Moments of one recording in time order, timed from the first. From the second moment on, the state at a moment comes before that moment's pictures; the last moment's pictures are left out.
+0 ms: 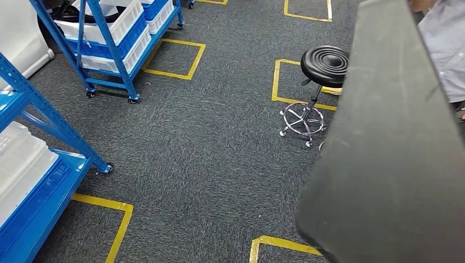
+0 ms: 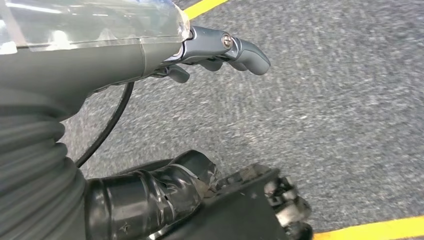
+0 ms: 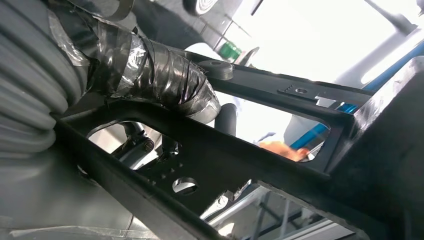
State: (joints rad) left arm -0.07 -0.24 0.98 -0.21 -1.32 0.35 -0.33; right arm 0.49 0.32 -0.05 -2.19 0.54 -0.69 -0.70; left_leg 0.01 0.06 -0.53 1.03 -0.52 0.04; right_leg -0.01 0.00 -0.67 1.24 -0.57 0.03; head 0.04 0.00
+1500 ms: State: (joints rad) left arm -0.07 -0.24 0.97 -0.21 -1.33 0.35 -0.33; right arm 0.50 0.33 -0.05 -2.20 0.53 -0.69 -0.70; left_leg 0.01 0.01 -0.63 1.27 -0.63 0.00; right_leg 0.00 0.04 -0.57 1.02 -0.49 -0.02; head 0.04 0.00
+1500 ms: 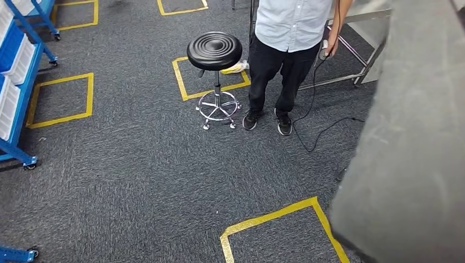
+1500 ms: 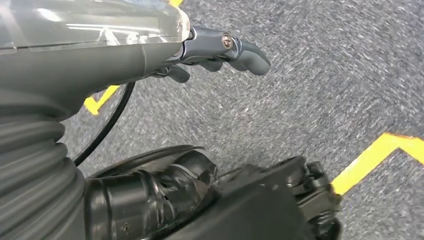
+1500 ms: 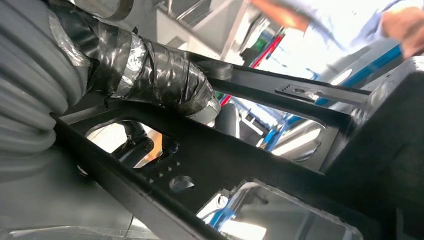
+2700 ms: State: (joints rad) left arm -0.08 -0.22 0.99 -0.21 -1.30 0.34 -0.36; right arm 0.41 0.33 -0.06 -2.13 0.54 -0.69 -0.70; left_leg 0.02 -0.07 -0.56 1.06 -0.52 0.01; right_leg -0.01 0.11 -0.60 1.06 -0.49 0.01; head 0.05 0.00
